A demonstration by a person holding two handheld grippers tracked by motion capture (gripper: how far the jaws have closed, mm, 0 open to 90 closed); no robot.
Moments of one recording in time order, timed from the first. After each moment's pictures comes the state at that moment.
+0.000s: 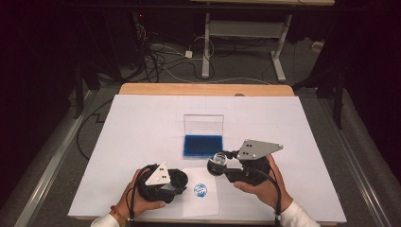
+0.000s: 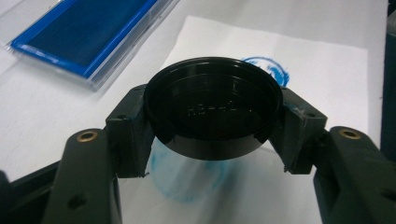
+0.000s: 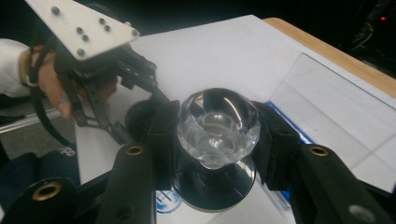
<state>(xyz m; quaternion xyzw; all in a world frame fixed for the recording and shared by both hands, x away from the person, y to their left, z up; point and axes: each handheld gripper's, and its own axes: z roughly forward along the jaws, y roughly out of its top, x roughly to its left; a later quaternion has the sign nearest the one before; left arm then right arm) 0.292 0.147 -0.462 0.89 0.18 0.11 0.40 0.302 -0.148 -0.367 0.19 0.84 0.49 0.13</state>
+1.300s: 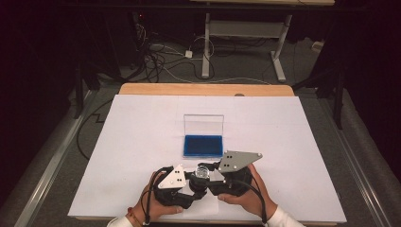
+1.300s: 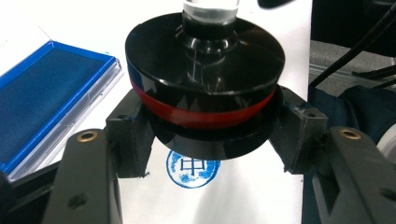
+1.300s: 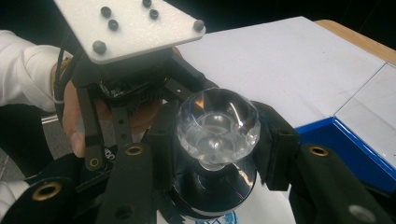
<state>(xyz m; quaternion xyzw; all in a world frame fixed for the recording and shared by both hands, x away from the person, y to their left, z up) 0.280 0.107 -0.444 0.87 0.15 0.07 0.46 0.287 -0.110 -0.382 0.15 0.85 0.50 0.09</state>
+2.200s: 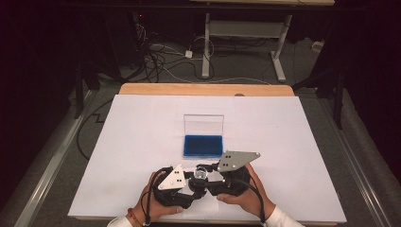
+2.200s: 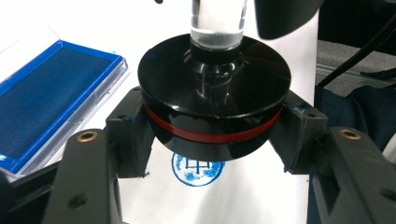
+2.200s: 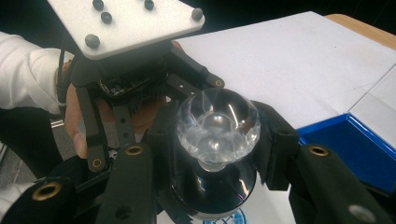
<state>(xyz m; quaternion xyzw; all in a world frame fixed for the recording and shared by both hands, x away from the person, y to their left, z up) 0.277 0.107 -0.444 0.87 0.16 0.09 0.45 0.290 -0.109 -0.390 0.15 0.85 0.51 0.07</state>
